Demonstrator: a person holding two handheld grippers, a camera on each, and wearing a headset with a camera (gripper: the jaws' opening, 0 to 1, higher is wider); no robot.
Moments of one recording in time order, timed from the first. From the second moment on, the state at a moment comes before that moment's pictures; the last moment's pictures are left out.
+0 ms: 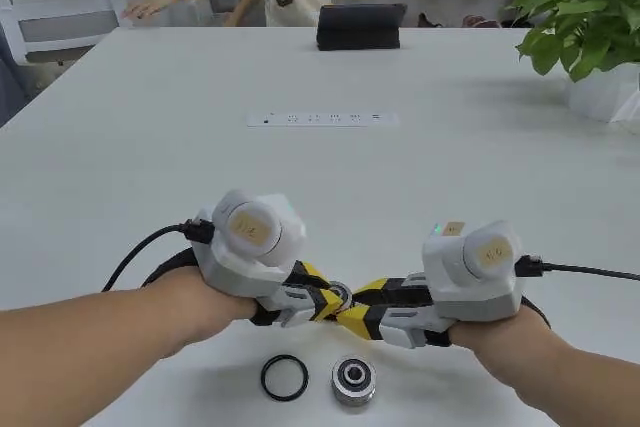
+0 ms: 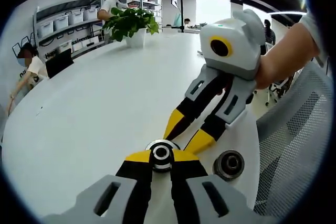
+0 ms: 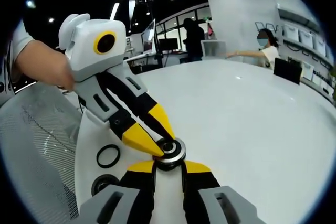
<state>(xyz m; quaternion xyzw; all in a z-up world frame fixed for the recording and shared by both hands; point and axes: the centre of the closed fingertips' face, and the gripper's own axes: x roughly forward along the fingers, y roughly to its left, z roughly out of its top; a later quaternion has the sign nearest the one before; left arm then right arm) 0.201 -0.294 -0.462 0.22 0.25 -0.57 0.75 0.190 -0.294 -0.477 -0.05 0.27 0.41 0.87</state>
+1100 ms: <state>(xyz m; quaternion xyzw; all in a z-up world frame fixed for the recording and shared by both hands) 0.202 -0.294 -0.462 0.22 0.25 -0.57 0.75 0.192 -0.307 -0.471 0.13 0.30 0.36 0.87</state>
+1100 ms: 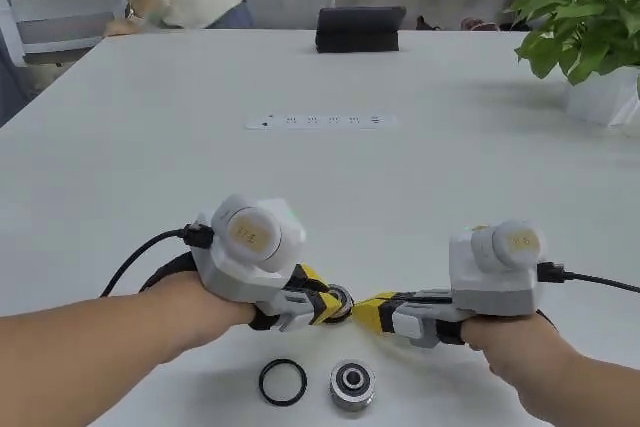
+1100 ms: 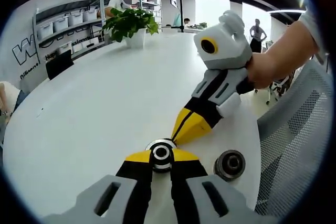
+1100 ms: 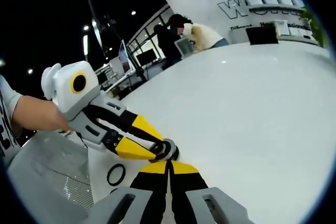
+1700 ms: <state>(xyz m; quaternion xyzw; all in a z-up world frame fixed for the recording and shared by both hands) 0.202 -0.295 -0.462 0.23 0.25 -0.56 0.76 0.194 -0.304 -0.465 0.13 0.29 0.36 0.88</state>
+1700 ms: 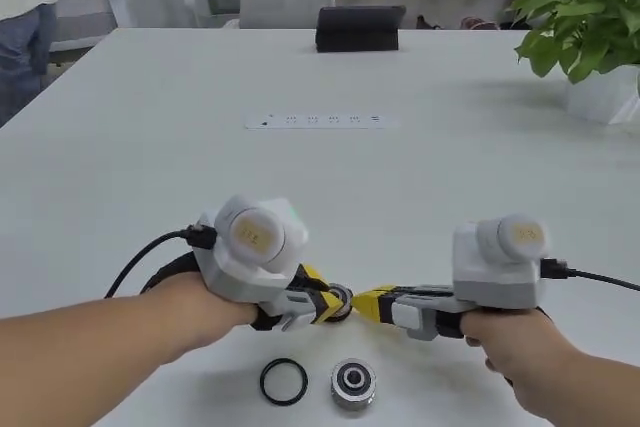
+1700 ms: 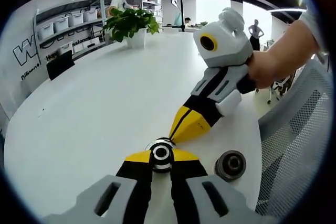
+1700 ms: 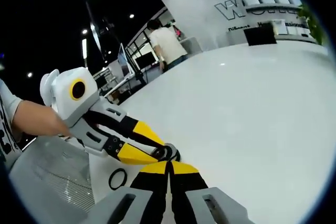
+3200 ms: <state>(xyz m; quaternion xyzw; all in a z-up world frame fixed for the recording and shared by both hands) 0.202 -0.295 -0.462 0.23 0.25 -0.56 0.75 0.191 -0.291 -0.451 0.11 0.28 0.39 0.87</state>
